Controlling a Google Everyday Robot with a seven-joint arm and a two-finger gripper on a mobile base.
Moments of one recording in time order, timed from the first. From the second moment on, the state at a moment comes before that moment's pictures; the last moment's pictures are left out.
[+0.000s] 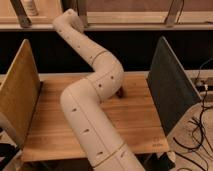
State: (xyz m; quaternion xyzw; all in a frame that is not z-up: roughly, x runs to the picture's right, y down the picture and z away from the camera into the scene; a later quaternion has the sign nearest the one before) arm -0.047 -0.193 0.846 -0.17 0.25 0.28 0.91
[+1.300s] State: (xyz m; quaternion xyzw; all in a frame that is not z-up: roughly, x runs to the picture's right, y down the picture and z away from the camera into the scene) arm -0.072 -0.135 0.906 -0.24 0.23 0.20 0.92
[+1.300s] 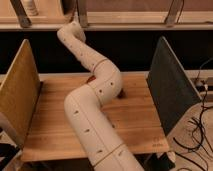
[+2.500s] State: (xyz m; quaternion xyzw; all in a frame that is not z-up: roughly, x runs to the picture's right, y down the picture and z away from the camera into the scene) arm -0.071 -0.136 0.905 -0.24 0.23 0.20 0.92
